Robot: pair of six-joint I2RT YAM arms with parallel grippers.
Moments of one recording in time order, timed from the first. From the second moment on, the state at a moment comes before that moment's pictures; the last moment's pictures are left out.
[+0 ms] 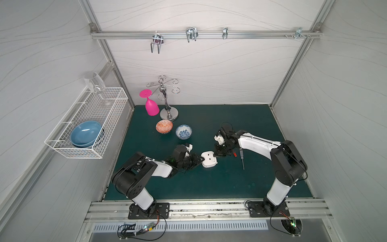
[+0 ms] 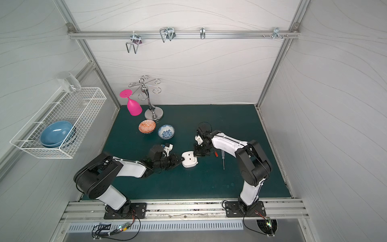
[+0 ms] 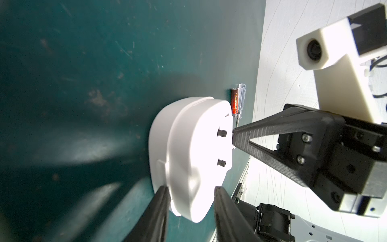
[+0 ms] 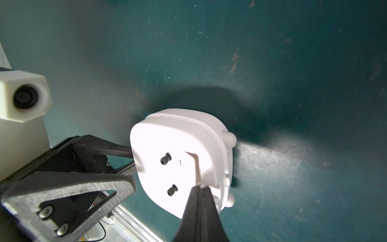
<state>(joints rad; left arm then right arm) -0.58 1.61 0.43 0.56 0.51 -1.10 0.65 1.75 1.14 -0.62 -0.42 0.51</state>
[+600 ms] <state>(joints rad) -0.58 1.61 0.43 0.56 0.51 -1.10 0.66 1.75 1.13 -0.59 -0.40 0.53</state>
